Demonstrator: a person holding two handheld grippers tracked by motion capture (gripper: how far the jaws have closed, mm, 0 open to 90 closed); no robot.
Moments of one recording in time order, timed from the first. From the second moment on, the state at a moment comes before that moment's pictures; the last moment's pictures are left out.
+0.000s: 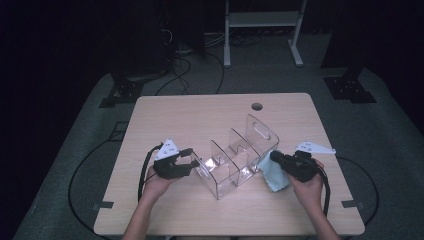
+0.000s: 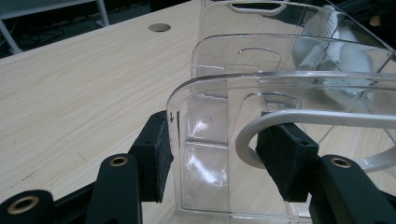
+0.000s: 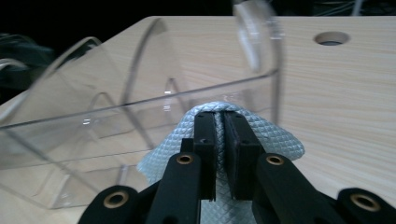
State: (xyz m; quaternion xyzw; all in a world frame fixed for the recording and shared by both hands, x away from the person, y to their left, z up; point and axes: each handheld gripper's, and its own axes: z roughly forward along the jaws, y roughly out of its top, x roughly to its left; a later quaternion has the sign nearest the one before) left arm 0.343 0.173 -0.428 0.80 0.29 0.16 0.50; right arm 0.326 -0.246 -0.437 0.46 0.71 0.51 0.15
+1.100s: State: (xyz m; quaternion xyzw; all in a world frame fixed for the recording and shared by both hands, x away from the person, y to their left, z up) left arm 0.345 0.181 -0.428 0.80 0.29 0.16 0.50; right arm 0.329 -0.229 -0.439 0.43 0.73 0.51 0.14
